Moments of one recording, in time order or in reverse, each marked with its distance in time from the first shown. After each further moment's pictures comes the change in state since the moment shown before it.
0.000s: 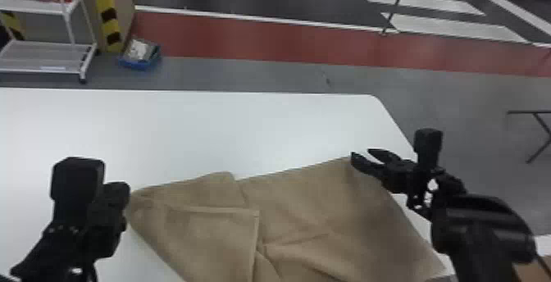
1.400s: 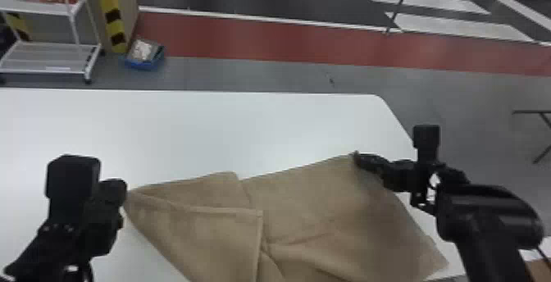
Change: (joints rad) left arm 0.011 0.012 0.029 -0.021 -0.006 -0.001 -0.007; right arm -0.042 -0.029 0.037 0.009 -0.007 0.135 0.055
